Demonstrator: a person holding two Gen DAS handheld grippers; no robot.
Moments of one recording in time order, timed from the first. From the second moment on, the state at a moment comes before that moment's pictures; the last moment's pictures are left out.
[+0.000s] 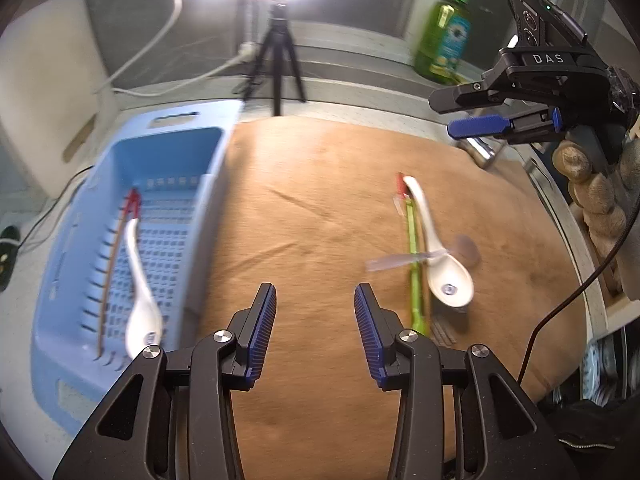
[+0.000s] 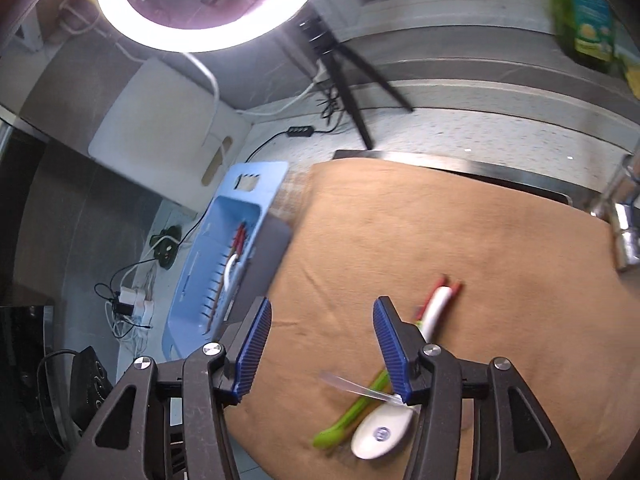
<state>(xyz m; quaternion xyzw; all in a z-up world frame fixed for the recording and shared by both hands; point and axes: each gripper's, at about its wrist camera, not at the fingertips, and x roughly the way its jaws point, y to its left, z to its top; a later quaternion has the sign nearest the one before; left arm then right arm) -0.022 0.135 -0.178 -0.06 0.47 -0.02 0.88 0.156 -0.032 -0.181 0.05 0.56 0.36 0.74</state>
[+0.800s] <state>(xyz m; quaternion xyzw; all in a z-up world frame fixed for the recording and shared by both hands) -0.010 0.063 -0.198 -0.07 0.51 -0.09 0.85 0.156 -0.084 -0.252 0.02 0.63 0.36 0.68</state>
